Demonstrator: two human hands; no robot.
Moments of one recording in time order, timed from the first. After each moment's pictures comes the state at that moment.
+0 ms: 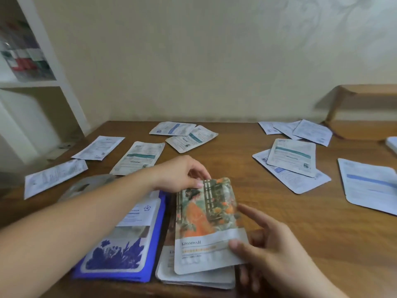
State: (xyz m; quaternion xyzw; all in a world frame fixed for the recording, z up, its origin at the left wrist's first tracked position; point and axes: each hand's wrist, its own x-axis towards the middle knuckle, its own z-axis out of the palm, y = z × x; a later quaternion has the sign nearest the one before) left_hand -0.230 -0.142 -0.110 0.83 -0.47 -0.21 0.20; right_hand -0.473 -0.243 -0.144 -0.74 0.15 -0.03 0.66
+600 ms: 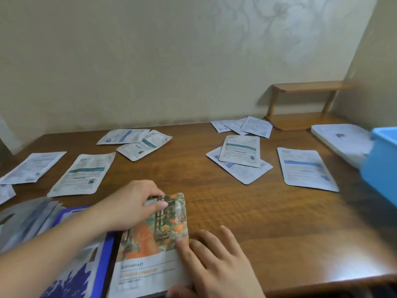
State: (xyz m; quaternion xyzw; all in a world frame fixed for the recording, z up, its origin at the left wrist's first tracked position) left_hand -0.251 -0.131 -0.138 0.84 -0.52 -0.10 0.10; right_hand -0.480 -0.221 -0.205 -0.94 0.06 -0.33 0.00
